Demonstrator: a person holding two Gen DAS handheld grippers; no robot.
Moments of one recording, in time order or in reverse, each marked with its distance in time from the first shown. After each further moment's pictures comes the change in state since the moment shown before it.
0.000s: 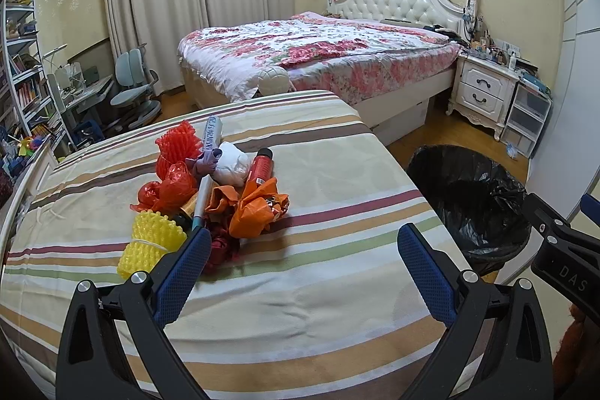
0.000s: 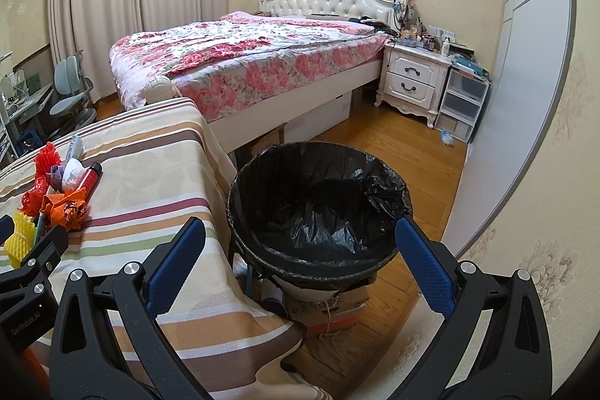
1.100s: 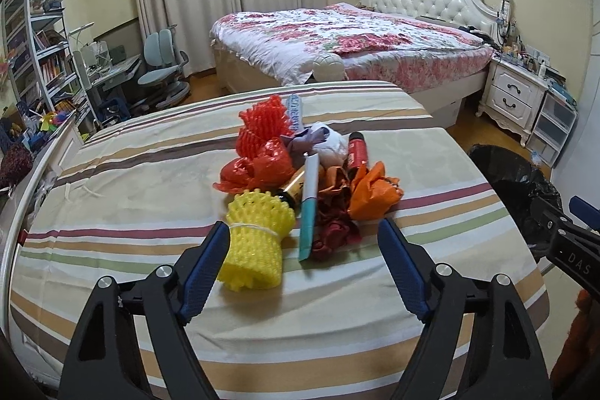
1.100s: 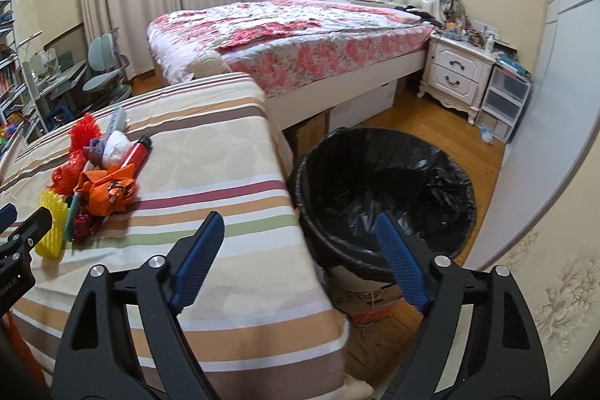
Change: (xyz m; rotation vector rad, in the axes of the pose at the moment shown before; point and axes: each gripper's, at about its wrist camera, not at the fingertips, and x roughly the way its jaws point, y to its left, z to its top) left arm -0.001 0.092 -0.012 -0.070 0.056 0.080; right arm 0.012 0.061 -0.007 -0.089 0.082 0.160
